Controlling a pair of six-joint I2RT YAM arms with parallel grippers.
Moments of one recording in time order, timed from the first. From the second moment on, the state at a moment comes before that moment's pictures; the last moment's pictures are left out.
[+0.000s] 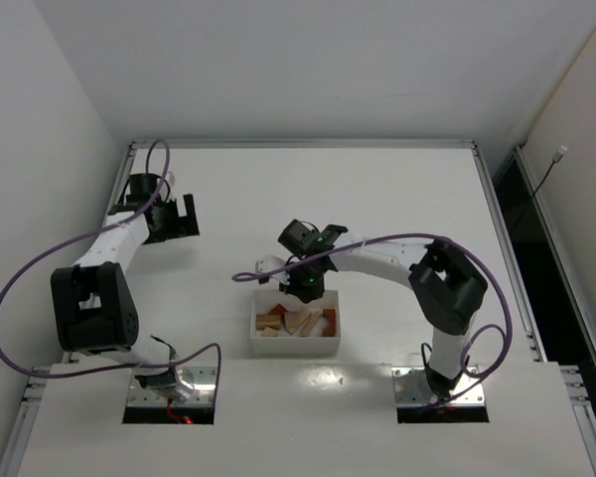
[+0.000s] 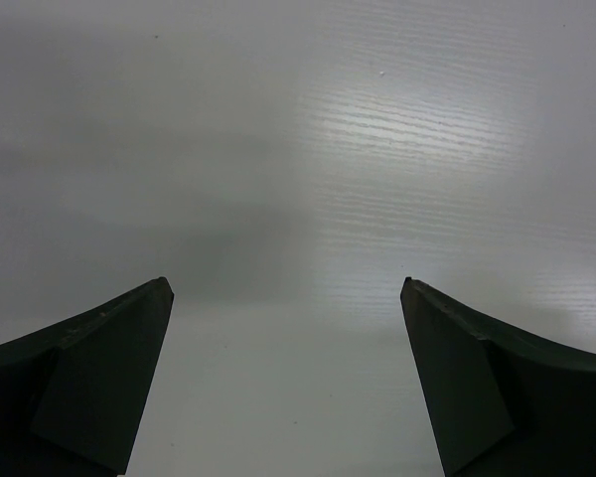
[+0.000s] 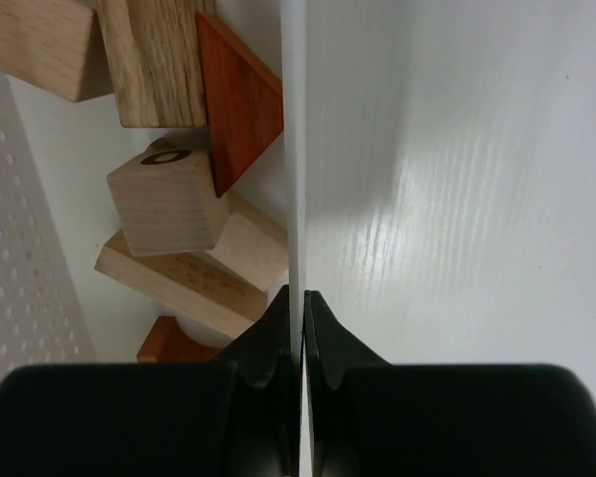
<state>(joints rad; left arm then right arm) 0.14 1.51 1.04 -0.49 0.10 -0.09 0.88 1.85 1.24 -0.68 -0.30 -0.64</state>
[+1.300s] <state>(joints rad) 0.18 1.42 1.01 -0.48 0.07 -0.14 0.93 1.87 0.93 1.14 0.91 -1.71</state>
